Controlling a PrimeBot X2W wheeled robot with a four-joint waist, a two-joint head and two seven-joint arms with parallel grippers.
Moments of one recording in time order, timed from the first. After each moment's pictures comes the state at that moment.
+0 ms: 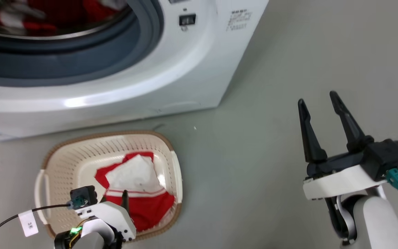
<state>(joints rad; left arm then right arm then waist) -0.51 0.11 -0.14 1.23 -0.49 -0.06 -0.26 -0.23 -0.05 0.10 -0.01 0.08 0.13 -0.19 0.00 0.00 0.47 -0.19</state>
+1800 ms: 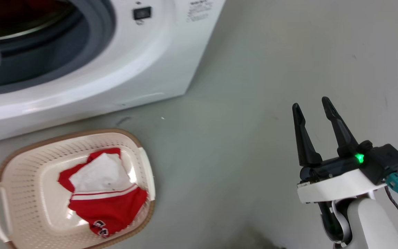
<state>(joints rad) -1.01 0.51 -0.04 0.69 -0.16 -0.08 0.15 -0.21 -0.05 0.14 0.02 0.20 0.13 -0.24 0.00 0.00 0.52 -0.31</state>
